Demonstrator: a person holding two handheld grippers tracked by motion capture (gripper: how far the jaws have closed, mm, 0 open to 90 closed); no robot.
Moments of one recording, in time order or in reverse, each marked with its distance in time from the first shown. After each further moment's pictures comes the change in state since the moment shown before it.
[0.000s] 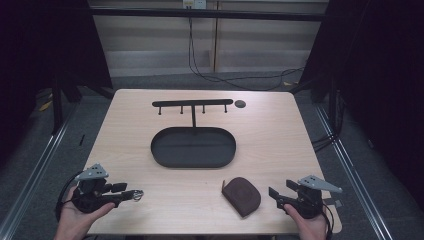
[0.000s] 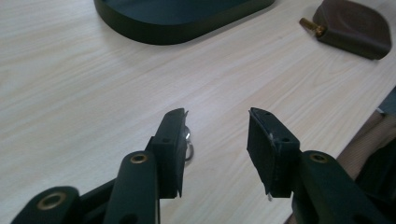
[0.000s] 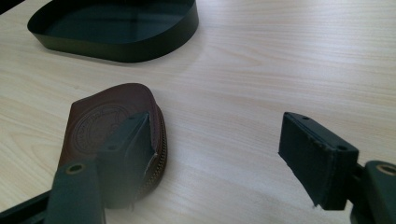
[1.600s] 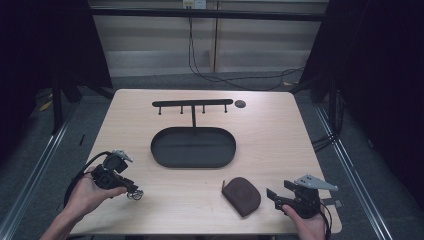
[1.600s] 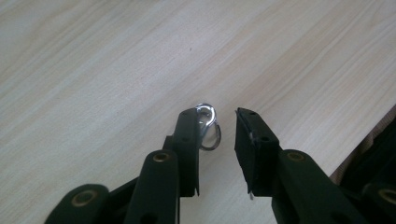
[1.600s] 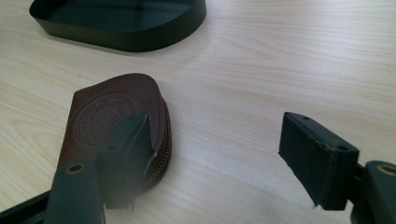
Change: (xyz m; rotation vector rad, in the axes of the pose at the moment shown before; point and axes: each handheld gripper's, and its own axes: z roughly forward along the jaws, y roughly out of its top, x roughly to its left) left arm 0.018 0.048 0.042 0.446 -0.002 0.048; right arm 0.002 0.000 0.004 0.031 0.015 -0.031
